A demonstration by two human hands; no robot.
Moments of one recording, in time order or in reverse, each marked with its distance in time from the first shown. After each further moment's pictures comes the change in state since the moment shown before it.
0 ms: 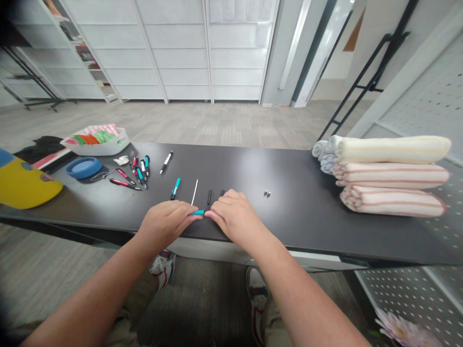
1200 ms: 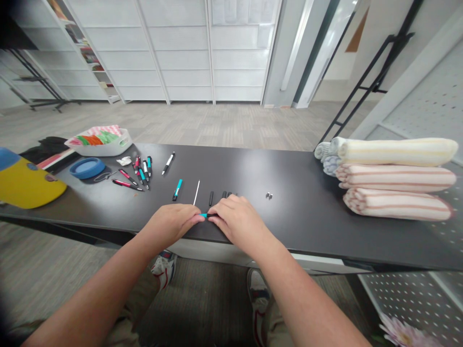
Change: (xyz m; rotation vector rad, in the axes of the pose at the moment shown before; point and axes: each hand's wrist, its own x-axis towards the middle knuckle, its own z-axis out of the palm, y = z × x) left_hand 0.009 -0.004 0.003 -0.025 -0.181 -0.020; right_hand -0.004 -0.002 0.000 0.059 -0.005 -0.011
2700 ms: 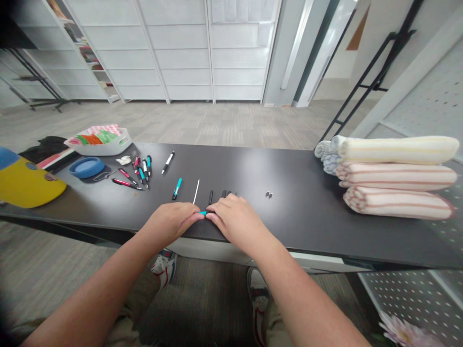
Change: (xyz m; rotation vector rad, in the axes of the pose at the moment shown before) left_hand 0.000 0.001 -0.002 0.001 0.002 -0.012; right_hand 0.003 0.000 0.004 -0.028 -0.066 0.043
